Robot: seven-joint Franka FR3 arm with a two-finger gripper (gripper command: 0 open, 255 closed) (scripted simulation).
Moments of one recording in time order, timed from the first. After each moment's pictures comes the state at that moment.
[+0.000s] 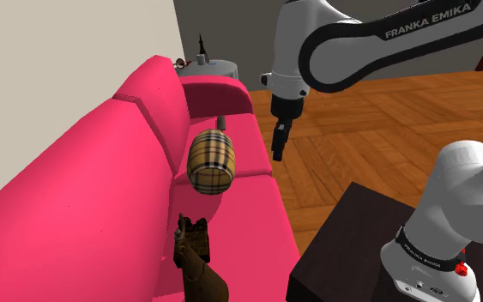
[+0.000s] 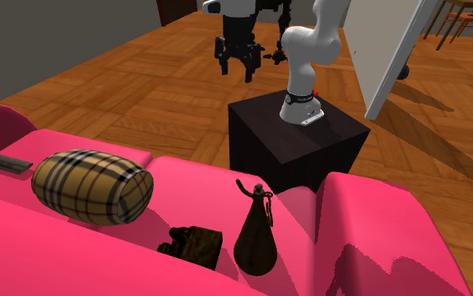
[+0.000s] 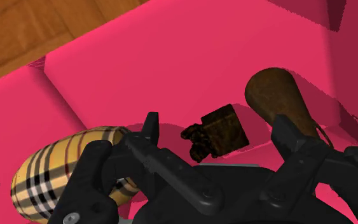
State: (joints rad) arm 0.18 -0.53 0.10 -2.47 0.10 2.01 -0.17
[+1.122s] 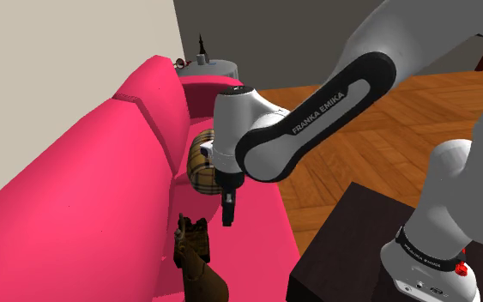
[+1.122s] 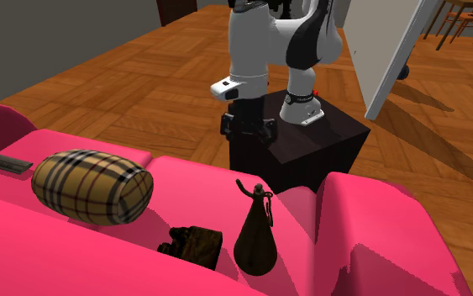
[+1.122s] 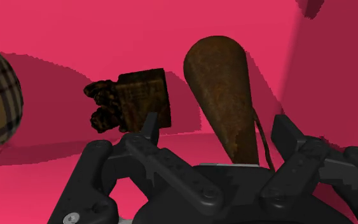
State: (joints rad) arm 0.35 -0.02 0.23 -2.36 0.18 2.46 -0.33
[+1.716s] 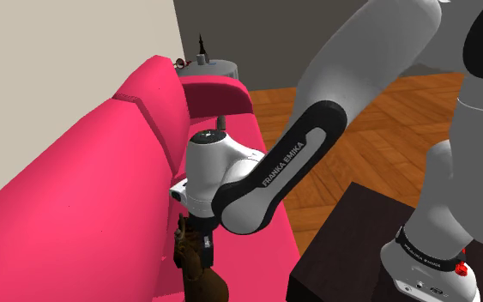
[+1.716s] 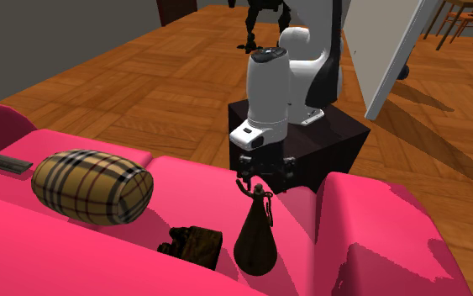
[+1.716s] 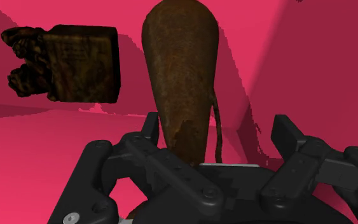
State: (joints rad) arm 0.43 0.24 0.29 -2.22 0.14 2.62 -0.38
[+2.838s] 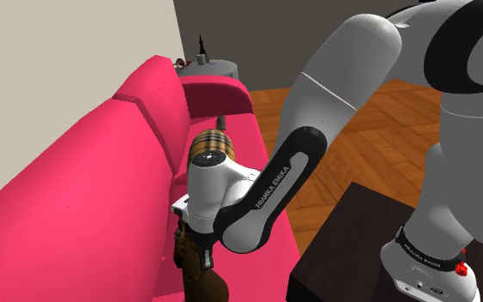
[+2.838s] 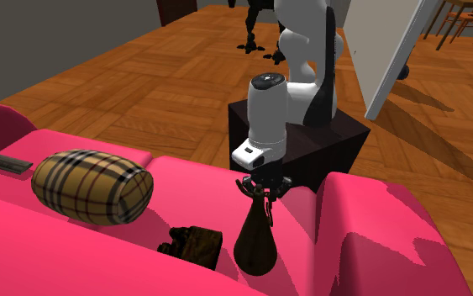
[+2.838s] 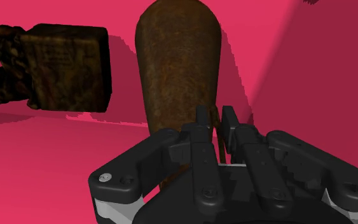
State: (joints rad) arm 0.45 0.36 0.29 -2.21 0.12 2.72 -0.39
